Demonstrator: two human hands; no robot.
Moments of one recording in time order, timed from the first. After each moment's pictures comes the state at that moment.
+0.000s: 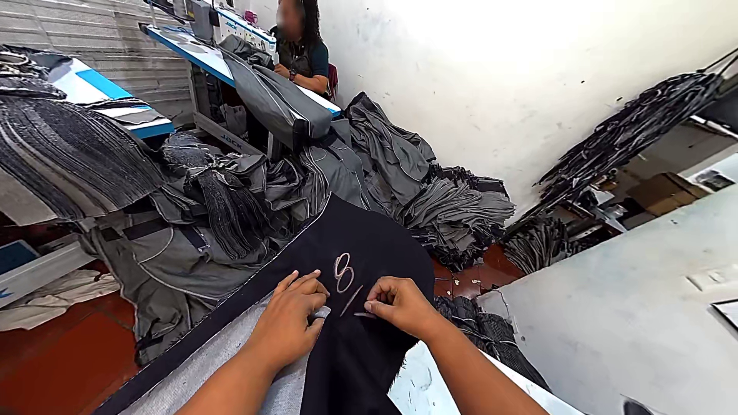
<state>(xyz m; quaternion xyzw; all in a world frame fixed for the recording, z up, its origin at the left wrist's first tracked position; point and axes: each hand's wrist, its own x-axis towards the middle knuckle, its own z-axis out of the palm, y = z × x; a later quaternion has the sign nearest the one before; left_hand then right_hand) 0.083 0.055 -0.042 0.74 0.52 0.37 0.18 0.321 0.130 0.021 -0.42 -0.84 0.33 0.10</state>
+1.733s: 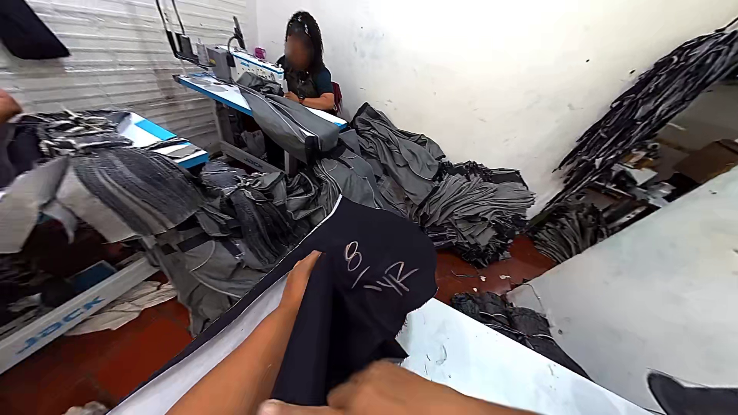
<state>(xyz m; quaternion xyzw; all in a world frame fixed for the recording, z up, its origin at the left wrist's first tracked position) 0.072 0.057 -0.049 0.64 0.56 0.47 0.21 0.267 -0.050 0.118 -0.10 -0.96 0.26 -0.02</state>
